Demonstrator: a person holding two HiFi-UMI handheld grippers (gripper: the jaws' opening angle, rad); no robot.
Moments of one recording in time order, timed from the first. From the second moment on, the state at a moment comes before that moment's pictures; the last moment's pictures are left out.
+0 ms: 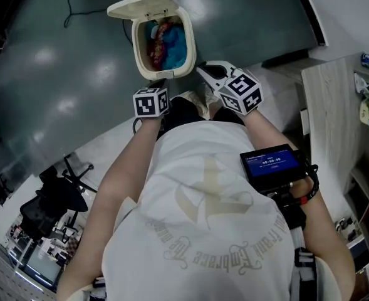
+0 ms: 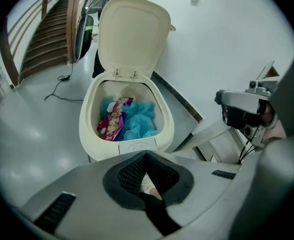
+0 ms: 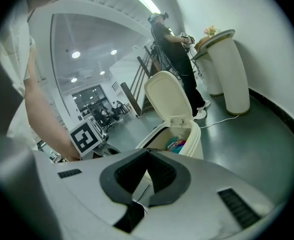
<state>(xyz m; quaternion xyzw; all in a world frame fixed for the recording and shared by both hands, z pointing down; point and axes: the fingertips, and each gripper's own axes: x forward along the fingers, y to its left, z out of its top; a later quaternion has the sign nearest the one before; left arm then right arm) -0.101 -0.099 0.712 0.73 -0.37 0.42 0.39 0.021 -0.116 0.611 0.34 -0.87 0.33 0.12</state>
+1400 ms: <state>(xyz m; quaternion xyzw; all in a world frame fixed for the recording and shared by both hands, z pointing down) -0.129 -0.128 0.528 0.81 -0.49 0.16 0.29 -0.002 -0.150 0.483 0.28 -0.93 0.23 0.08</state>
